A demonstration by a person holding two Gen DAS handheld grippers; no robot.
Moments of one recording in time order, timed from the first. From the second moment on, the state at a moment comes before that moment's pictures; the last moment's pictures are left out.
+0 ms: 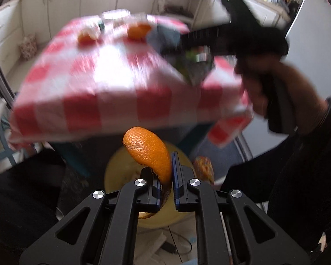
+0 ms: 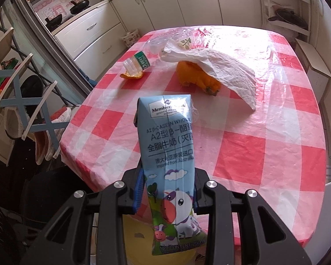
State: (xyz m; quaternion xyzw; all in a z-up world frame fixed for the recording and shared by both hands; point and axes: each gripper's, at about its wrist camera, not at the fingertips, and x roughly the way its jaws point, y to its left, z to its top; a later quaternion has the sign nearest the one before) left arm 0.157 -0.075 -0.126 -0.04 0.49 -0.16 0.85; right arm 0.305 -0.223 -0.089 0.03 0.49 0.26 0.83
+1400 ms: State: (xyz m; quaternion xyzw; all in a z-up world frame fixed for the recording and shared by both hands) left arm 0.140 0.019 -0.105 -0.13 0.36 0.04 0.92; right arm 0.186 -0.188 -0.092 0.03 0.48 0.32 0.81
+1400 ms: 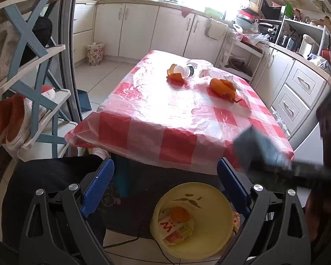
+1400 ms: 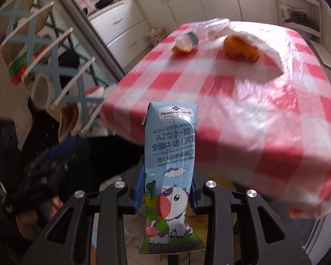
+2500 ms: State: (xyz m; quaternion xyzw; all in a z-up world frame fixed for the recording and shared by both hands) left arm 0.125 0.030 -0.101 -0.14 0.33 0.05 0.93; right arm 0.172 -0.161 -0.141 -0.02 0.54 0.30 0.79
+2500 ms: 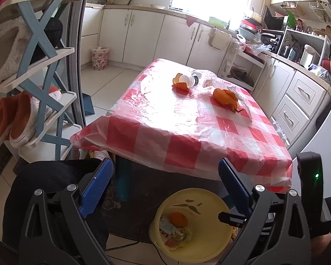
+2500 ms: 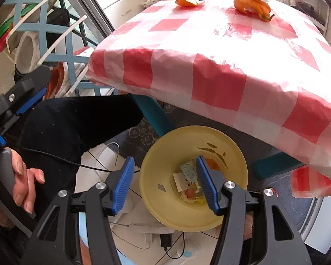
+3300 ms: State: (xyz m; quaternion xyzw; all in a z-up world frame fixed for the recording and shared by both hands) left arm 0.123 0.030 -0.098 -0.13 0.33 0.05 0.93; right arm 0.173 -0.169 -0.131 0.01 0.52 0.30 0.80
